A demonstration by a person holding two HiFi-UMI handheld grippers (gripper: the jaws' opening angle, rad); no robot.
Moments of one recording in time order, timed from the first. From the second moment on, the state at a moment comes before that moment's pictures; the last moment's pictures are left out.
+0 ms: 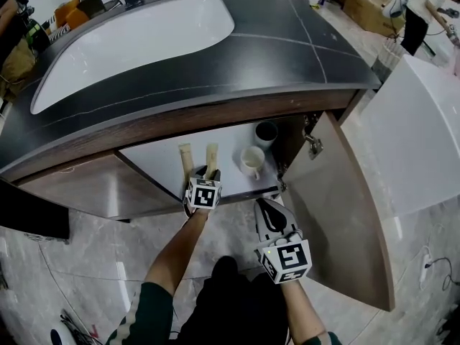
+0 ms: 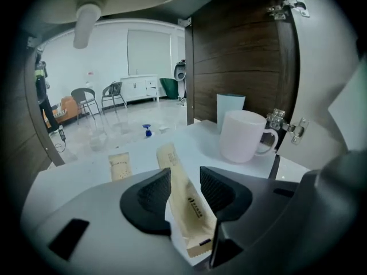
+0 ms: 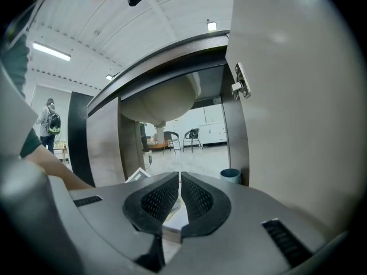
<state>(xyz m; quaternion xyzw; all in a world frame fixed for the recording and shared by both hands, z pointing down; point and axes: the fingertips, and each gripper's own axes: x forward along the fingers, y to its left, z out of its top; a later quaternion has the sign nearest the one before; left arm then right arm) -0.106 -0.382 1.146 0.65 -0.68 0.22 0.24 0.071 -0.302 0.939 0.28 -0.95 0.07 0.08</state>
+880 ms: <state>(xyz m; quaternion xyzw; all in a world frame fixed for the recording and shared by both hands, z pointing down) -0.028 -0.316 1.013 0.76 -0.62 0.15 0.13 0.057 -0.284 0.884 0.28 -0.95 0.06 0.08</state>
